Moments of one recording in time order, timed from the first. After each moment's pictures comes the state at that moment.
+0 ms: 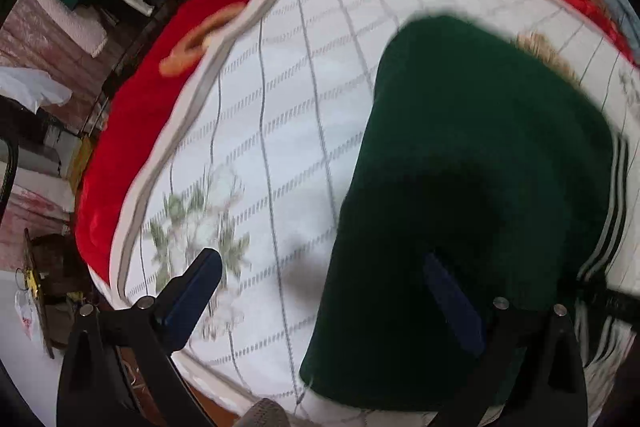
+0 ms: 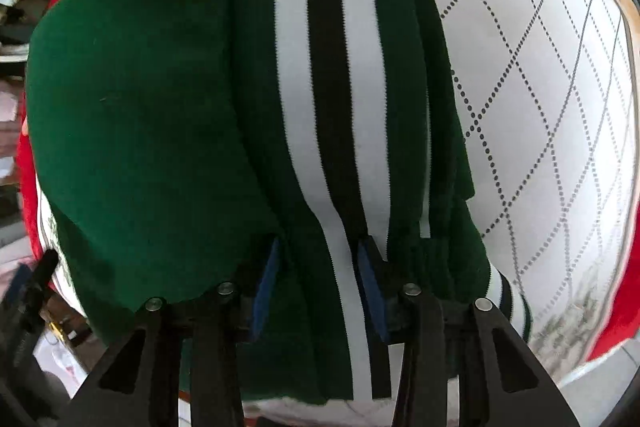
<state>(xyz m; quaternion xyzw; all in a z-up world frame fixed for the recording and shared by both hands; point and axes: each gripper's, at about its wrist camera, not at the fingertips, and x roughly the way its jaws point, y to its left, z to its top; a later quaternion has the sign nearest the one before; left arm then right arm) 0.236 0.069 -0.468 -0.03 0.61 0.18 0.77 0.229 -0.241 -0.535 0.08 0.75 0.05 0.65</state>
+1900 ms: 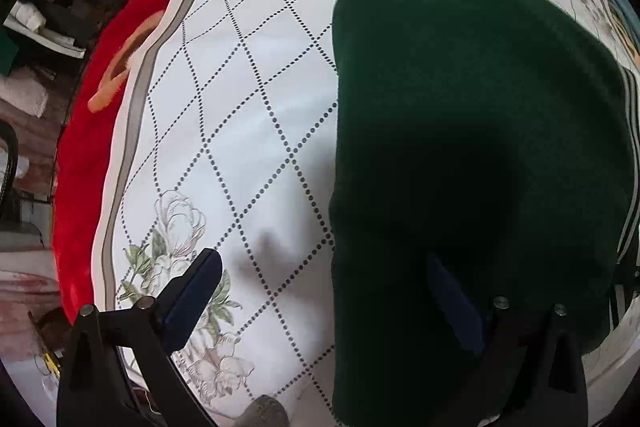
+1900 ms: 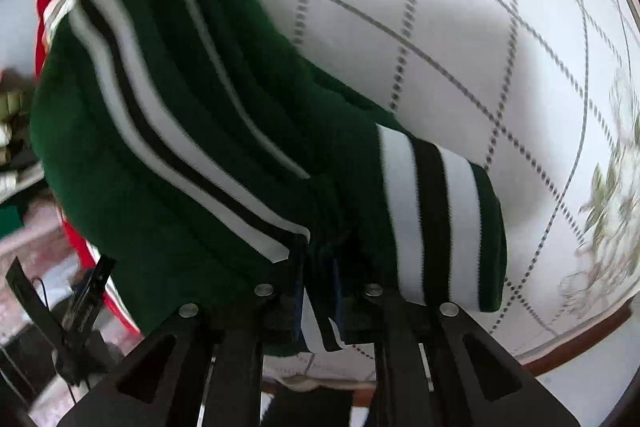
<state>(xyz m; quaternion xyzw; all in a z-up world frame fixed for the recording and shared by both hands) 0.248 0.071 -0.517 0.03 0.66 0.05 0.75 0.155 -0.331 -0.559 0.30 0.76 -0.01 0.58</state>
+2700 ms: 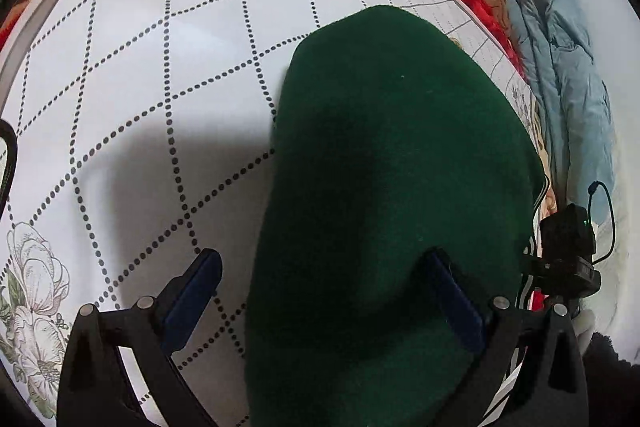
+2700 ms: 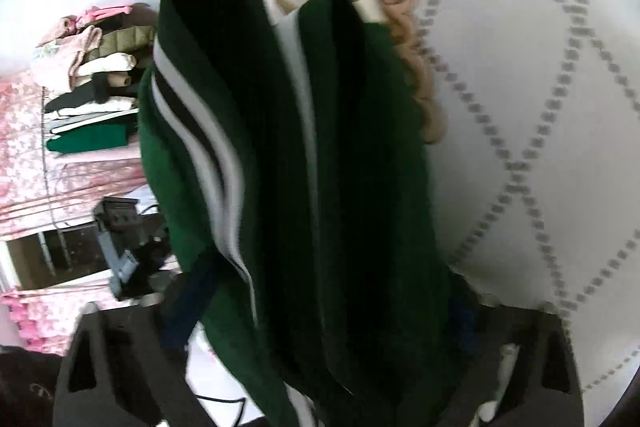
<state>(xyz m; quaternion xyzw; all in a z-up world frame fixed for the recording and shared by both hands) 0.283 0.101 -0.547 -0.24 0.62 -0.10 0.74 0.230 -0.328 -0.596 0.38 0.67 0.26 0.58</state>
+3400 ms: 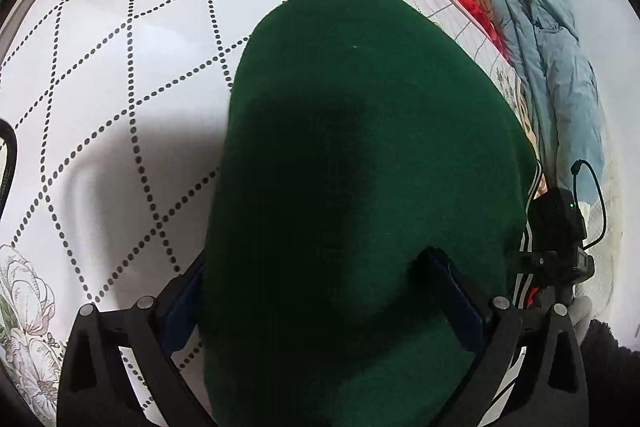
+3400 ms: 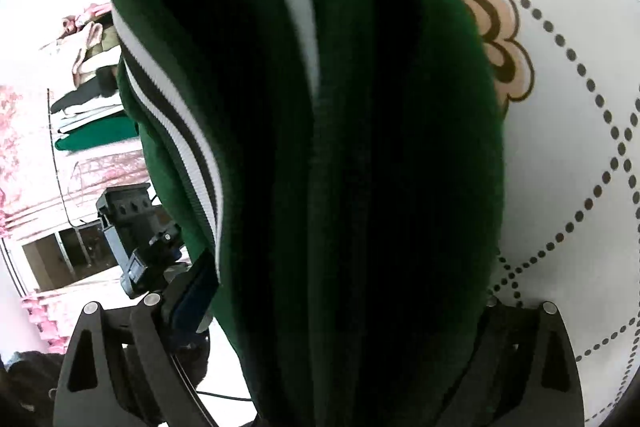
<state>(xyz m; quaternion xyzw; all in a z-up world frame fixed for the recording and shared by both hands) 0.289 0.098 -0.549 -0.23 0.62 -0.14 0.74 0.209 -0.304 -0.577 0.39 0.69 0.27 0.55</state>
